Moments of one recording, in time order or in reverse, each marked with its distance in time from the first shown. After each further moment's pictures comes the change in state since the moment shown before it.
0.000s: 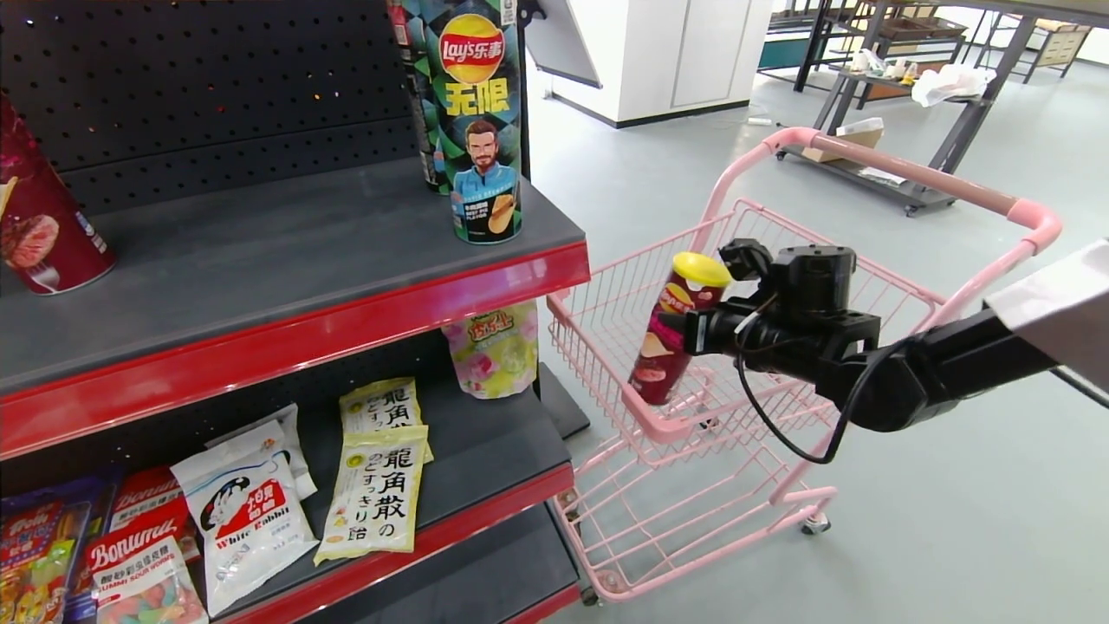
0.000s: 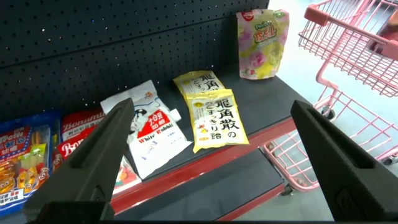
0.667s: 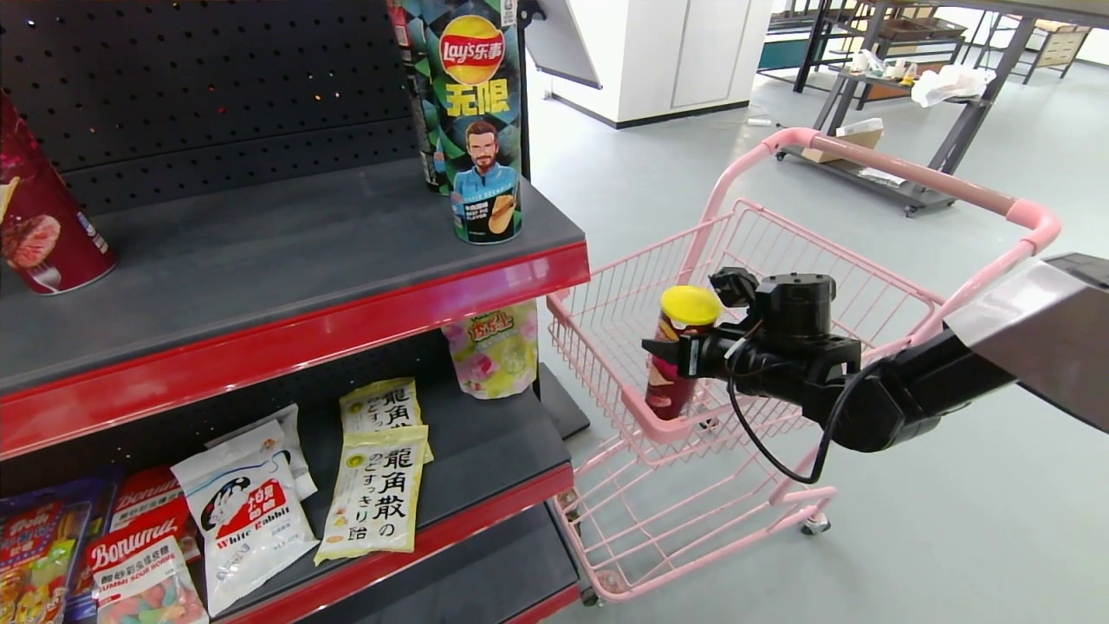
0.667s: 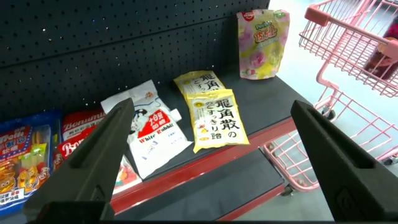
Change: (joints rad) left arm 0.000 0.000 0.000 0.000 0.000 0.000; right arm 0.006 0.074 0.046 -0.048 -0.002 0.055
